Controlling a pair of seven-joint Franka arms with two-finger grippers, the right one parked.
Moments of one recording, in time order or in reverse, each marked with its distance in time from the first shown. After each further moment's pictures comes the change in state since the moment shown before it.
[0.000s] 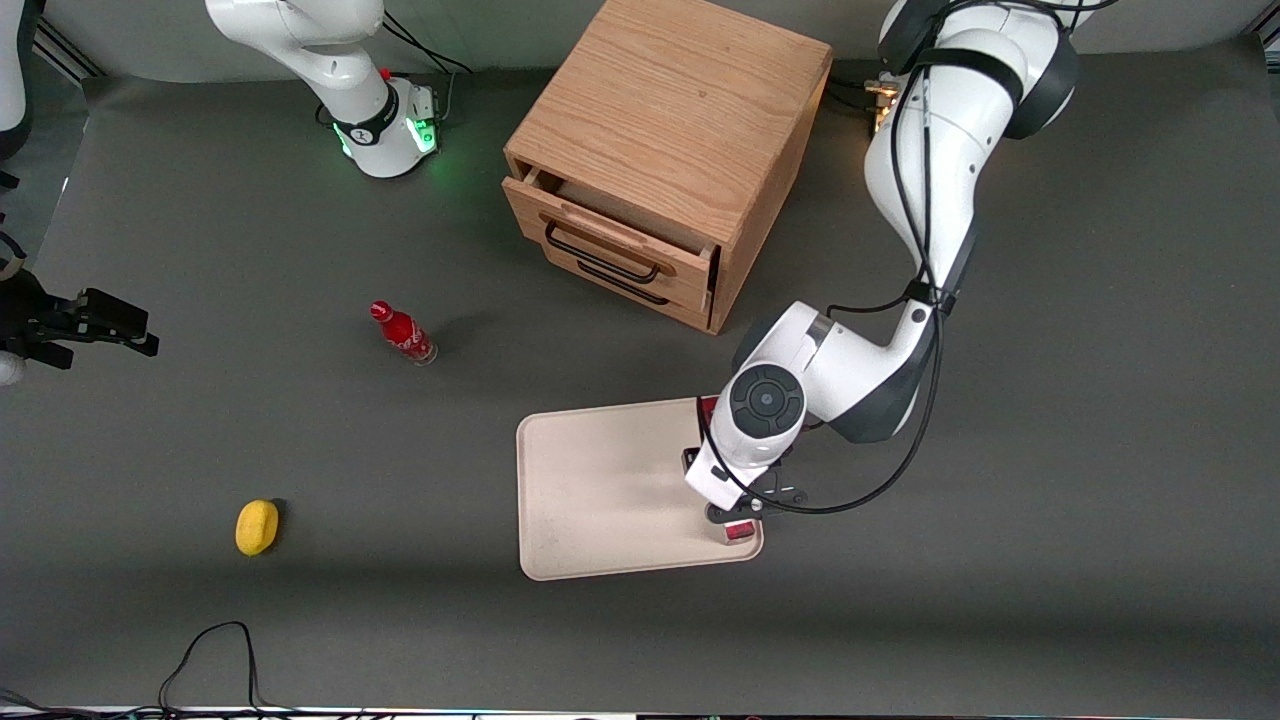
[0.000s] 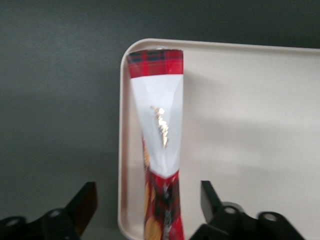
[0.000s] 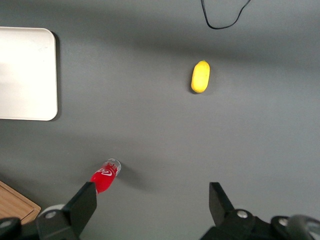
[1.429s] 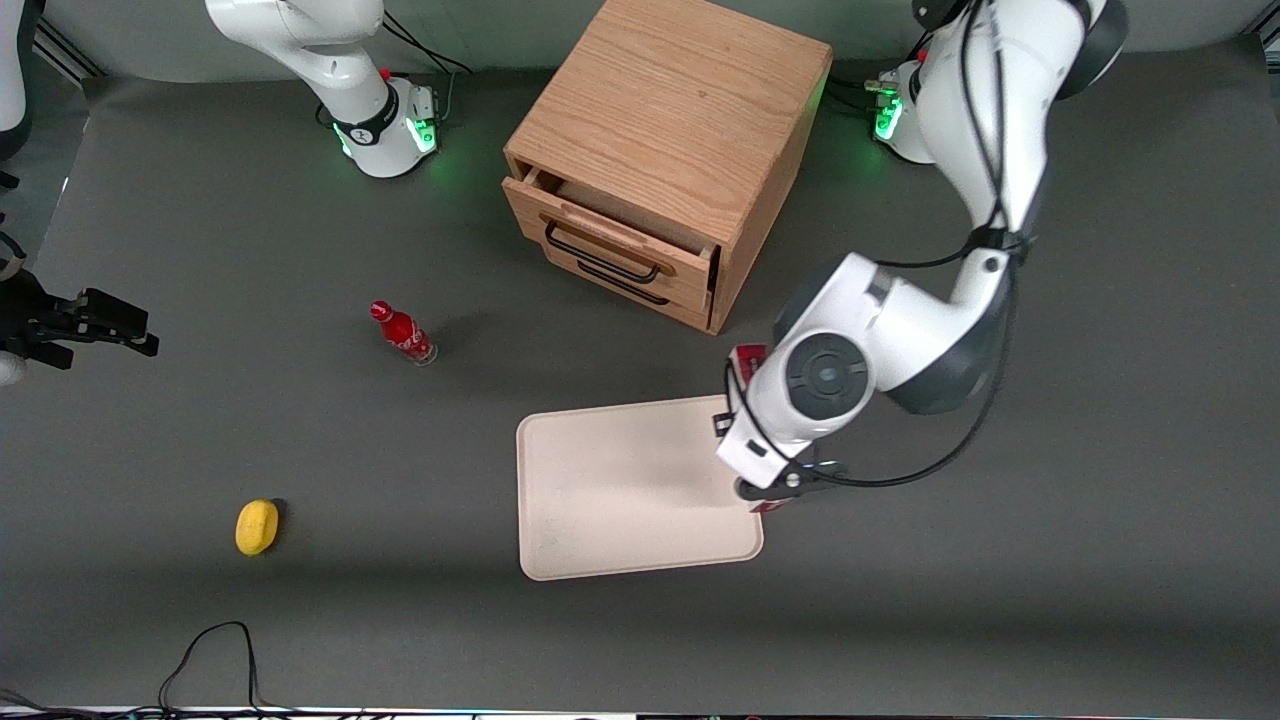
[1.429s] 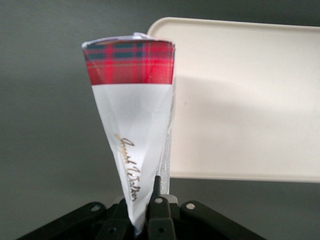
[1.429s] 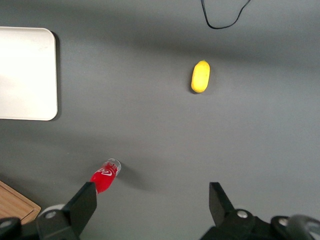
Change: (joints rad) arm 0.051 -0.094 -0.056 -0.027 -0.059 -0.129 -0.003
